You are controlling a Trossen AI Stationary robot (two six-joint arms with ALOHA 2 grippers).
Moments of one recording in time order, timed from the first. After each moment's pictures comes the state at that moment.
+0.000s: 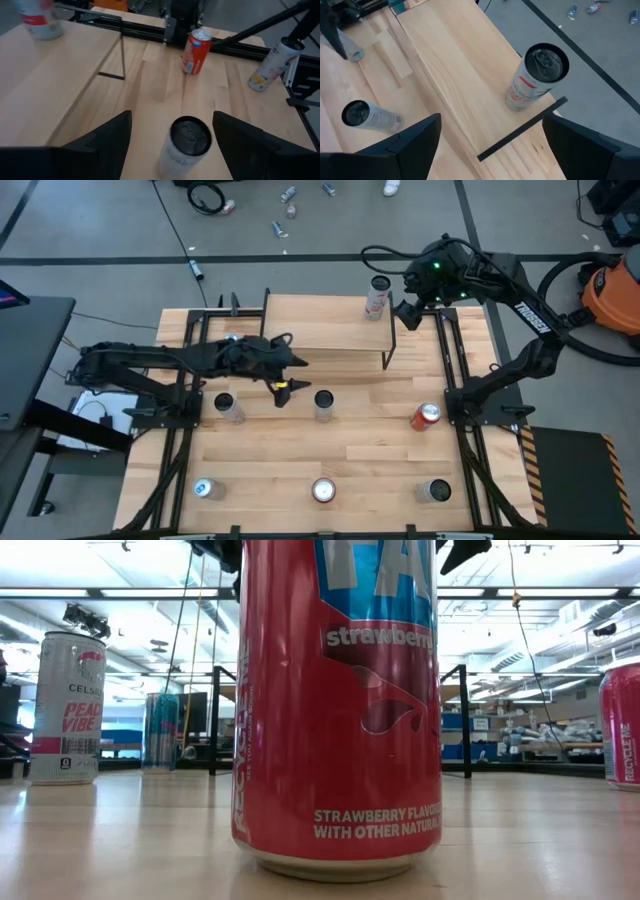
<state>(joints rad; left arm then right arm) 0.04 1.29 1.02 -0.18 -0.04 -0.15 -0.46 1.39 1.95 -1.41 0.09 0.11</state>
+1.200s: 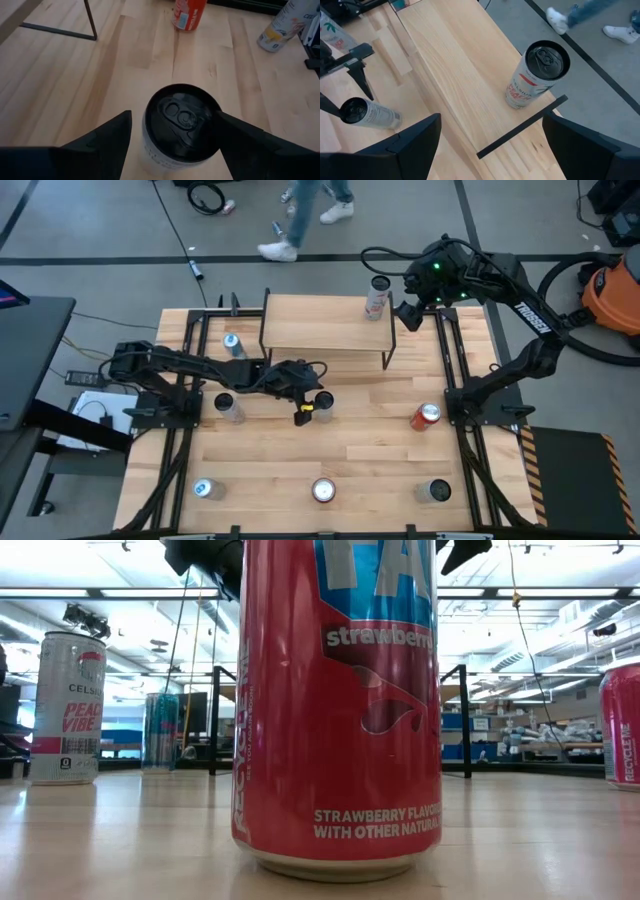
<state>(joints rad) -0.02 1.57 1.03 -0.09 -0.04 -0.18 -0.46 1.39 1.95 -1.42 0.09 0.10</state>
